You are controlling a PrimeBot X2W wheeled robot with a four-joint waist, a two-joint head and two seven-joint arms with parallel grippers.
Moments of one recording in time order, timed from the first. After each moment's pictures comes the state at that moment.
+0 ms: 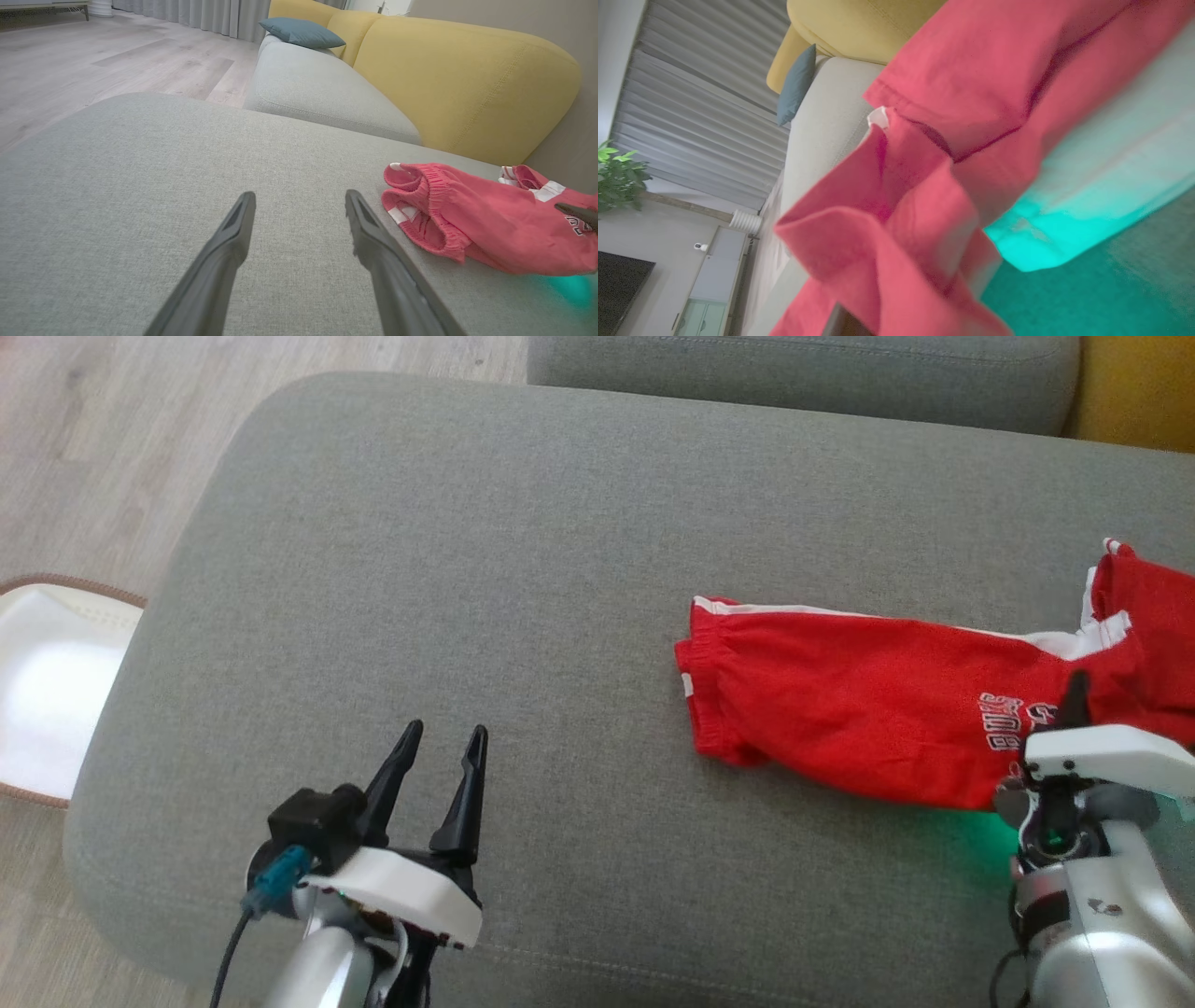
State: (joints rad) left arm -0.10 0.04 -0.29 0.31 -0.30 -0.10 -0.25; right arm -0.51 -0.06 -0.33 0.94 0.81 0.13 -0.15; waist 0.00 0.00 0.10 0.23
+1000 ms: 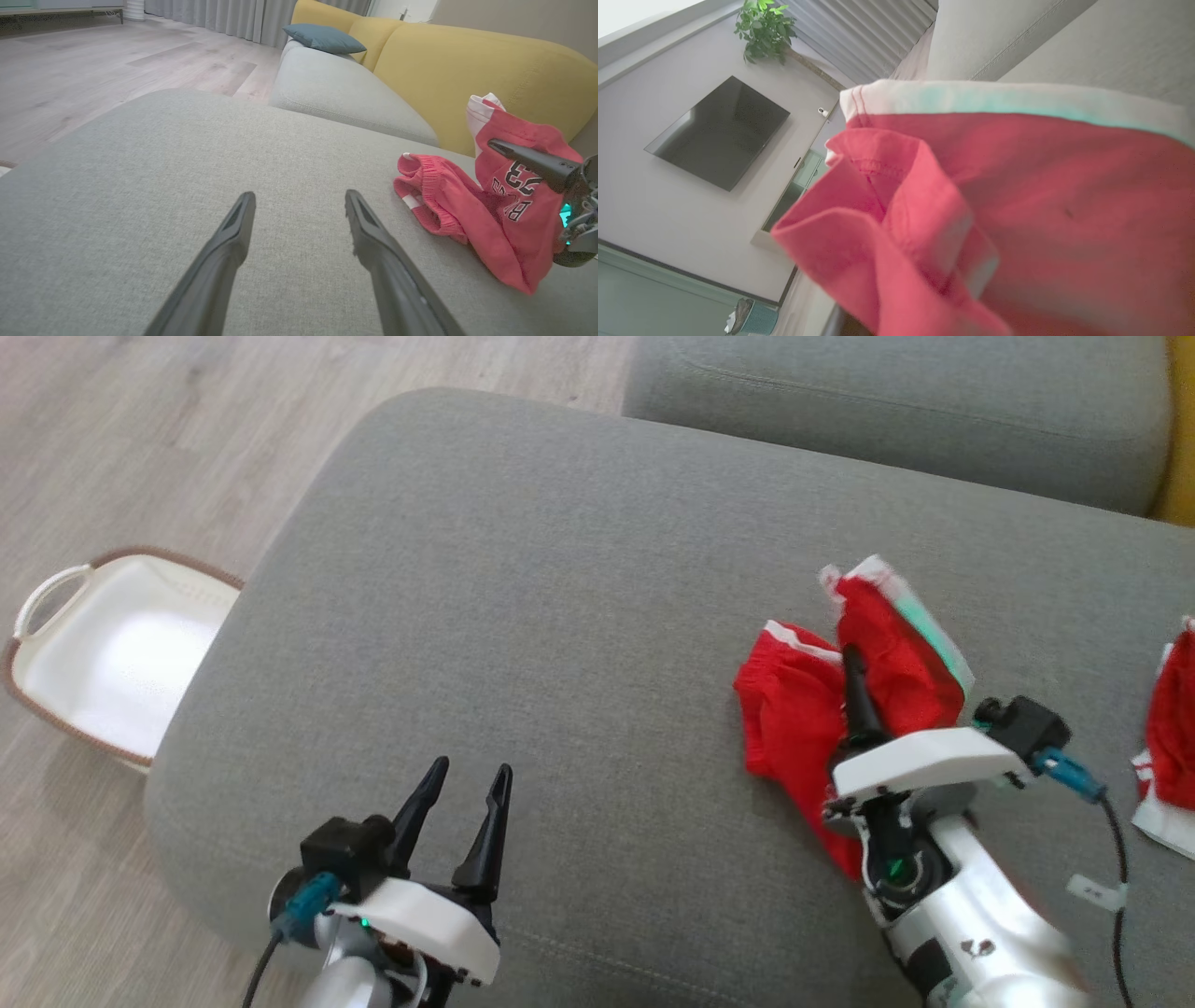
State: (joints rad) left arm -0.07 0.04 -0.34 0.33 -0.29 -0.10 -0.25; right arm -0.42 -0.06 0.34 0.71 1.09 0.13 -0.21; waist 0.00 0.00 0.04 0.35
